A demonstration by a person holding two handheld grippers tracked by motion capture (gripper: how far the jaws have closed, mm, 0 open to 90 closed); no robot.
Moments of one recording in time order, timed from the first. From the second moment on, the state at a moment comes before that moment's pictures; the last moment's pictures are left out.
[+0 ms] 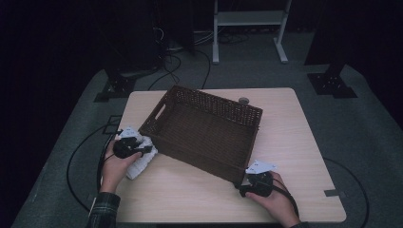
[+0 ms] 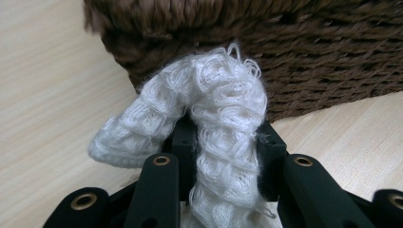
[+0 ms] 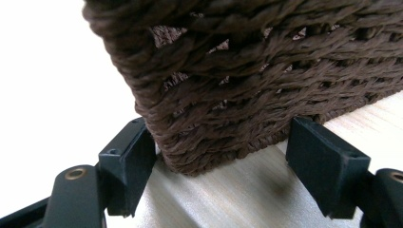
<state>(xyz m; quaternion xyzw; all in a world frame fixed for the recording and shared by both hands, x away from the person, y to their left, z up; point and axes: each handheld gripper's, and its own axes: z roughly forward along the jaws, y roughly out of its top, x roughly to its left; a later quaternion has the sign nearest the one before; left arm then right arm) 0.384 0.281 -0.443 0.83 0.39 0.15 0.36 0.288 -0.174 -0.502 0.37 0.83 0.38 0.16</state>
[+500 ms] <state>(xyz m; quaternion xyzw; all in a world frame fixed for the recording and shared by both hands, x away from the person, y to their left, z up) 0.392 0.278 -0.469 0.84 0.40 0.13 0.34 0.289 -0.175 -0.502 0.37 0.84 0.38 0.16</state>
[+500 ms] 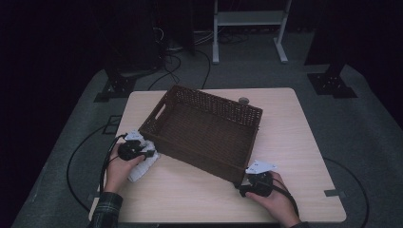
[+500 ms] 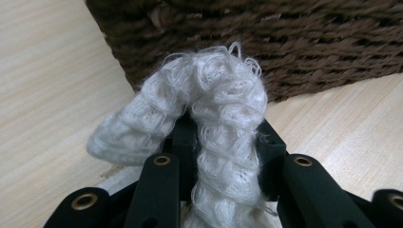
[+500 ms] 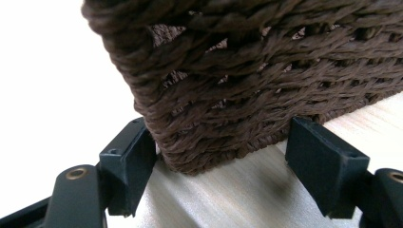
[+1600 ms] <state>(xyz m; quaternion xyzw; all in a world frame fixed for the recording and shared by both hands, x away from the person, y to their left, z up) 0.366 0.285 -0.411 0.80 0.38 0.15 0.45 0.289 -0.175 -0.502 0.37 0.84 0.38 0.16</state>
